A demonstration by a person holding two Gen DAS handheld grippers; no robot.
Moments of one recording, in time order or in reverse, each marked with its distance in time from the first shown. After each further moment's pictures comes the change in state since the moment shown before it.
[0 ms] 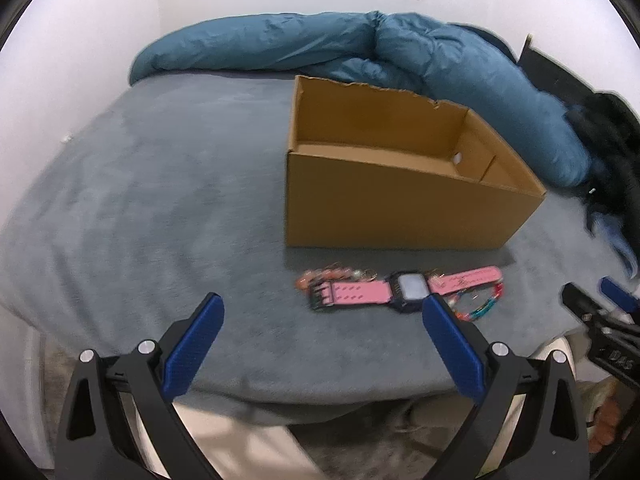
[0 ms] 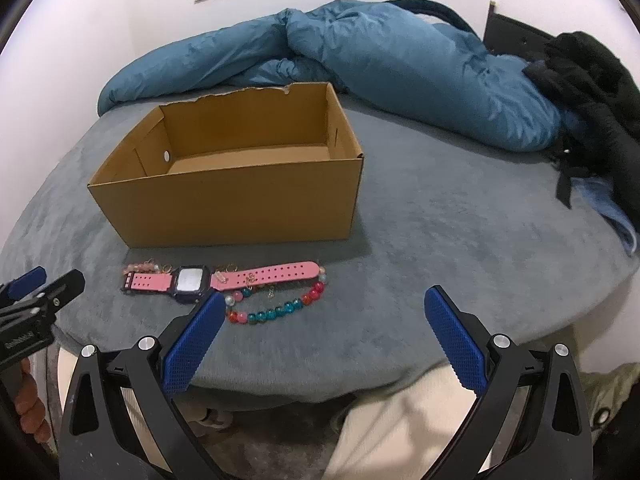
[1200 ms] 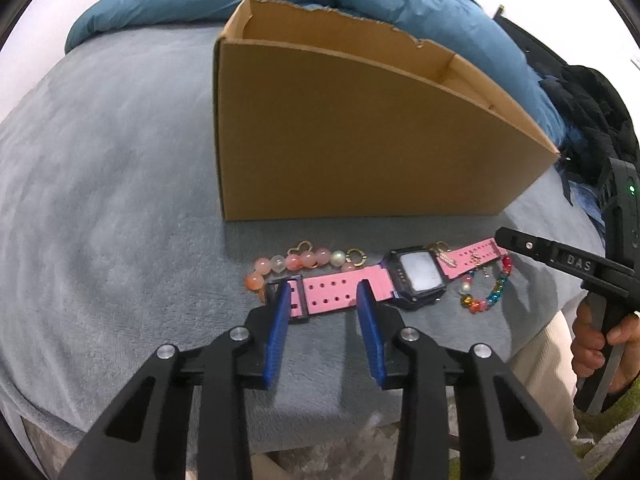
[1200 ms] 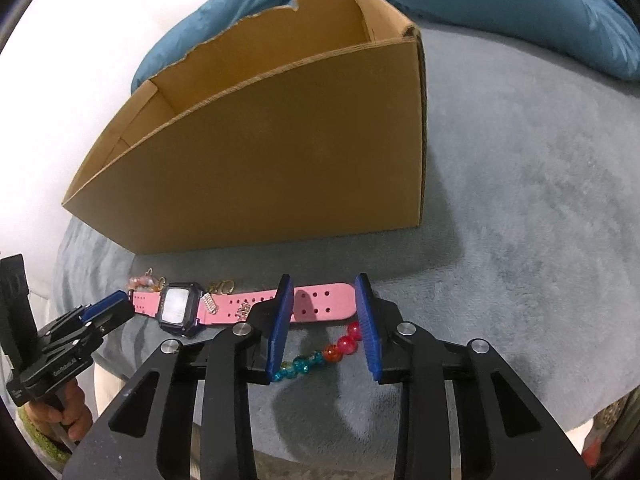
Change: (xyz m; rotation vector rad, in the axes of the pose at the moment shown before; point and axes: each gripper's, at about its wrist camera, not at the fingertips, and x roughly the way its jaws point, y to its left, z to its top) left arm 0.094 0.005 -0.003 0.054 0.168 -0.145; right arm 0.127 -0.026 0.021 0.090 0.241 0.344
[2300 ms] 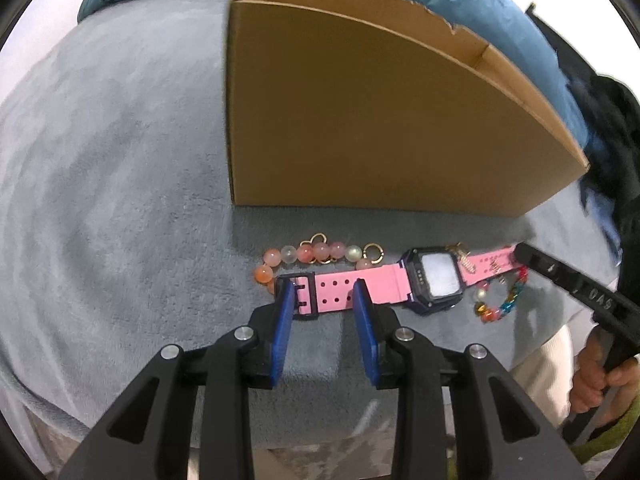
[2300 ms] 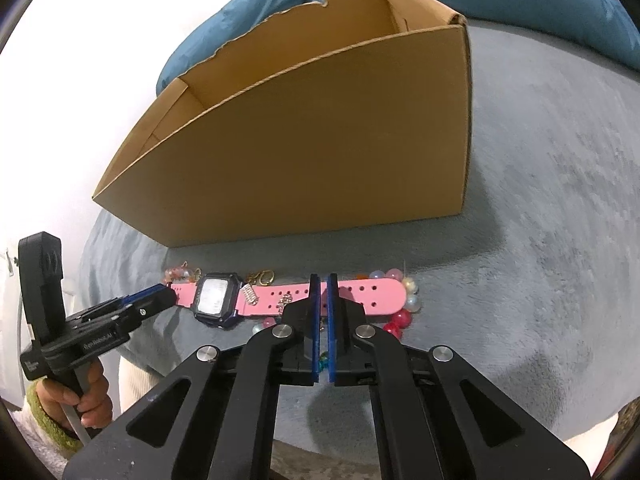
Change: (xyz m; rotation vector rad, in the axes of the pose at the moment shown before) left arm 0.011 -0.002 0.015 -0.048 0.100 0.058; right arm 0.000 0.006 -0.006 -0.011 0.000 0.114
